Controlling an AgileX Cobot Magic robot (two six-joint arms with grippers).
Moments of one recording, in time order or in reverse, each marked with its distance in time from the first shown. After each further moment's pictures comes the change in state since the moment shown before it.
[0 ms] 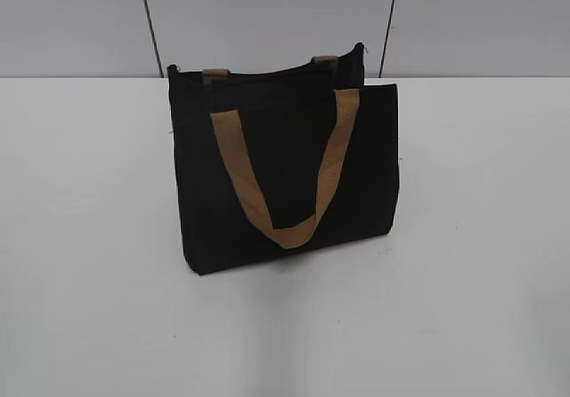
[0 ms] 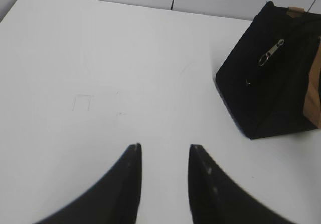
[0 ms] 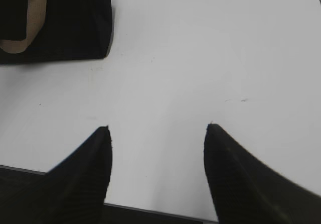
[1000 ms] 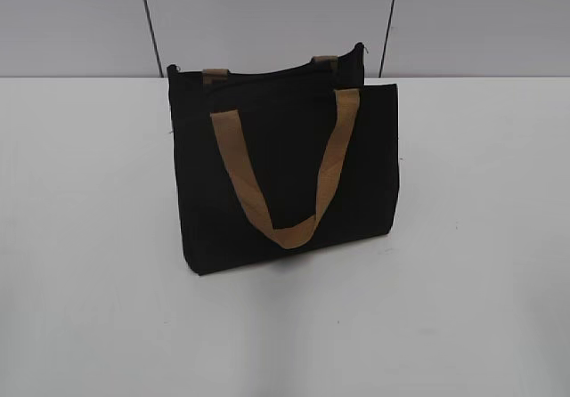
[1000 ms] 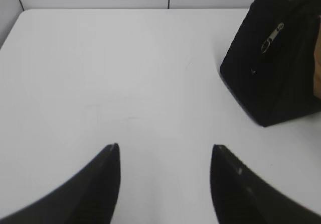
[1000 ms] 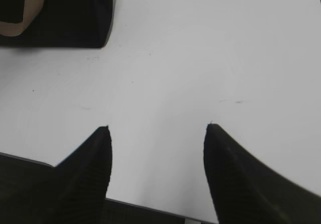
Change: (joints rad) left arm 0.000 0.021 -0.002 0.009 -0.009 0.205; right arm 0.000 0.076 -0.024 0.000 -0.006 -0.089
